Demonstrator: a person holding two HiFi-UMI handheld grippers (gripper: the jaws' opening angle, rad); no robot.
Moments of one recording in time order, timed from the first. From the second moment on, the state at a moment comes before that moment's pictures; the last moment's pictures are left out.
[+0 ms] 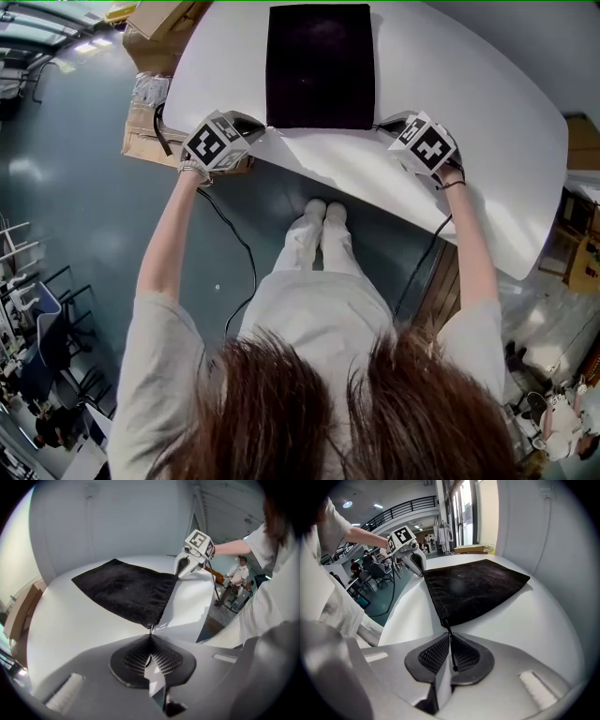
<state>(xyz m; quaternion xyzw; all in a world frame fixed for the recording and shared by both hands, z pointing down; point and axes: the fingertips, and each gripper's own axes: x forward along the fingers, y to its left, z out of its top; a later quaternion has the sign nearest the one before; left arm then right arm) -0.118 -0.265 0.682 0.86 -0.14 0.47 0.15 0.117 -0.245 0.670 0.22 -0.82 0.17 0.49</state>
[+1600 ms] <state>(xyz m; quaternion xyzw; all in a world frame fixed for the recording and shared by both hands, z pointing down) -0.122 -0.304 0.601 0.85 -0.31 0.41 0.10 0.123 -0.286 0.592 0.33 -0.84 0.09 0.42</state>
